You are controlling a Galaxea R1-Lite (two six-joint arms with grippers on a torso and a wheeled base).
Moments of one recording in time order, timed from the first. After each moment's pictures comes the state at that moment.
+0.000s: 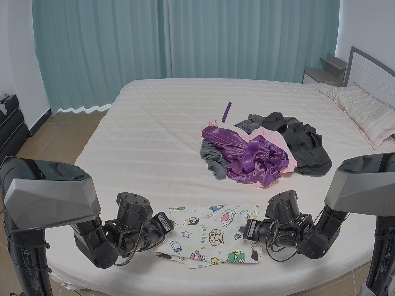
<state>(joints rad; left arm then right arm) -0.52 2.22 -0.53 -1.07 0.01 -0.98 0.58 2.24 -0.58 -0.96 0.02 0.76</state>
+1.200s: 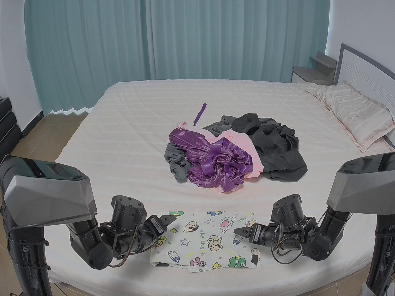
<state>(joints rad) -0.50 2.22 -0.48 -1.07 0.01 -1.03 0.56 2.24 -0.53 -0.96 0.02 0.75</state>
